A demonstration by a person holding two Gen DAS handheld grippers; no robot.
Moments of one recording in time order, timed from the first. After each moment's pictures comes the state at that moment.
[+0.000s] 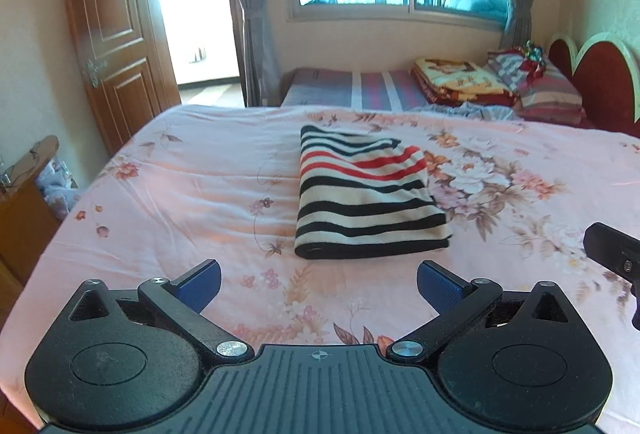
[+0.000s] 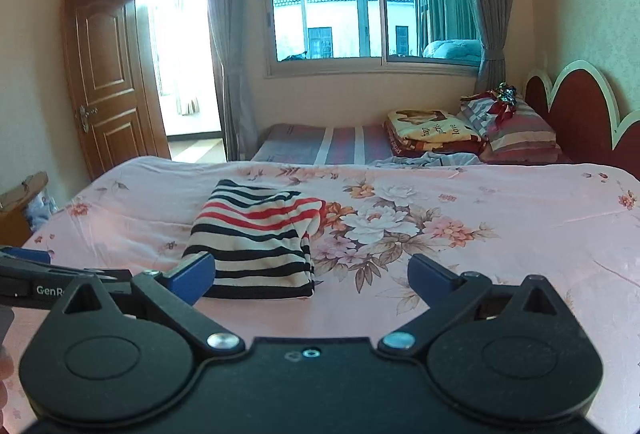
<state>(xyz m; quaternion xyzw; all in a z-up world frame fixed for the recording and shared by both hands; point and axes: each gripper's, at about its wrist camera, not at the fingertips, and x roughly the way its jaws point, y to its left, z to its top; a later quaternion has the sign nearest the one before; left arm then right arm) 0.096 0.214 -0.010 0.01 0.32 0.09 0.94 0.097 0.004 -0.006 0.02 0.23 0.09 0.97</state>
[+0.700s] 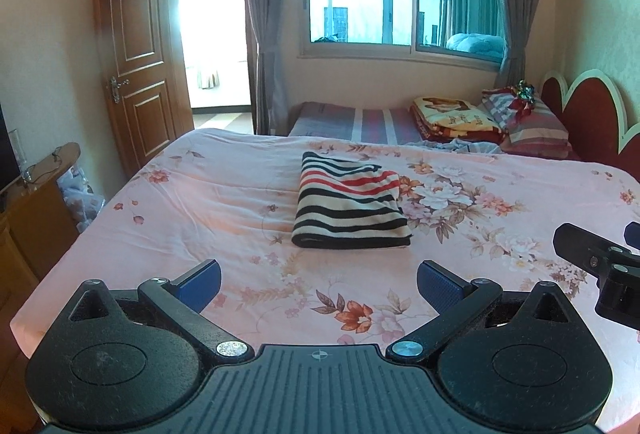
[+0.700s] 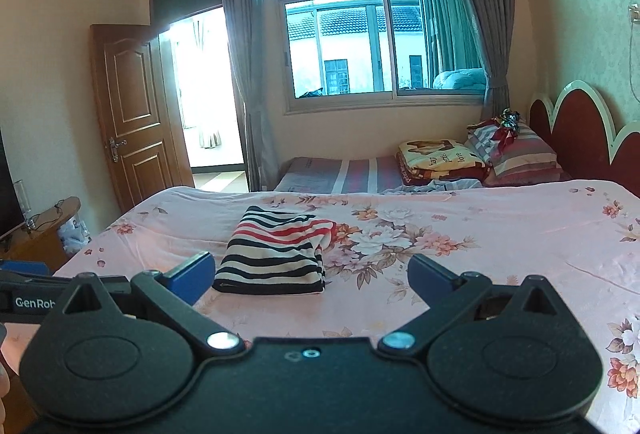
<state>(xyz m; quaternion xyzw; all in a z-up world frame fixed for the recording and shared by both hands) -0.037 0.182 0.038 -0.01 0.27 0.10 0.96 0.007 -0.024 0.025 0.02 0.18 0.11 0.98</state>
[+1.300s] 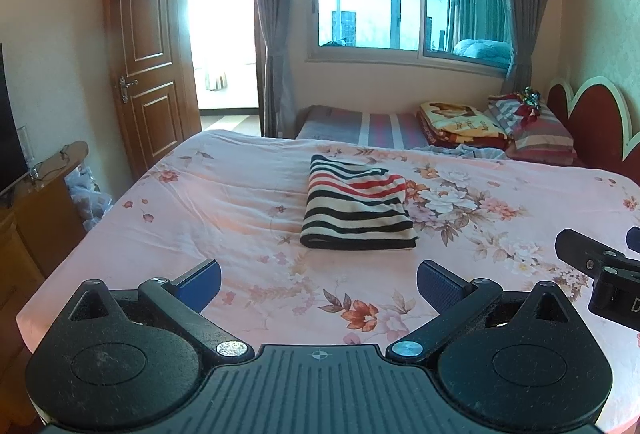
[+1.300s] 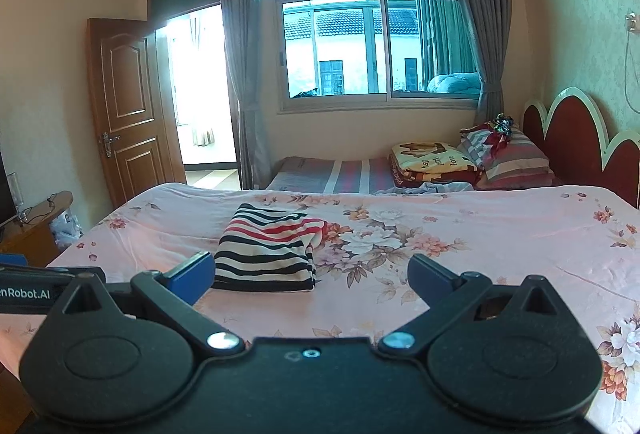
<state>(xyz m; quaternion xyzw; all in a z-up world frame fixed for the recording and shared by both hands) -0.044 0.183 0.040 -0.02 0.27 0.11 0.96 -0.002 -0.023 0.021 0.01 0.18 0.10 0.98</state>
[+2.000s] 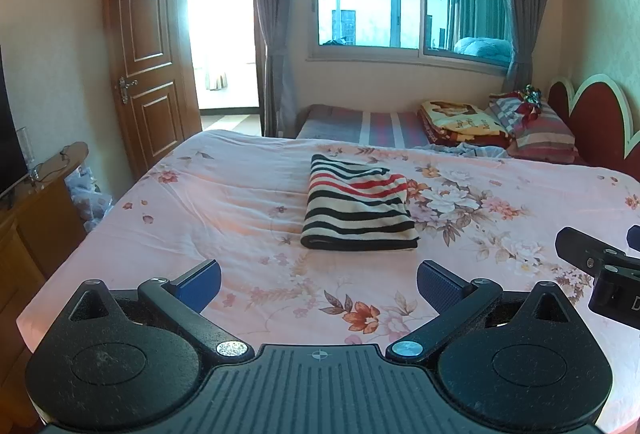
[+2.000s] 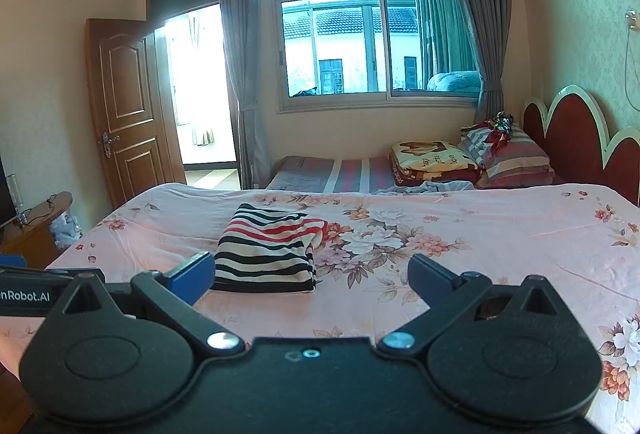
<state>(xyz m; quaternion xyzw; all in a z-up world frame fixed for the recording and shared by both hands) -0.042 0.180 0.038 -0.02 0.27 0.11 0.96 0.000 -0.021 0.021 0.01 0.18 0.10 0.98</state>
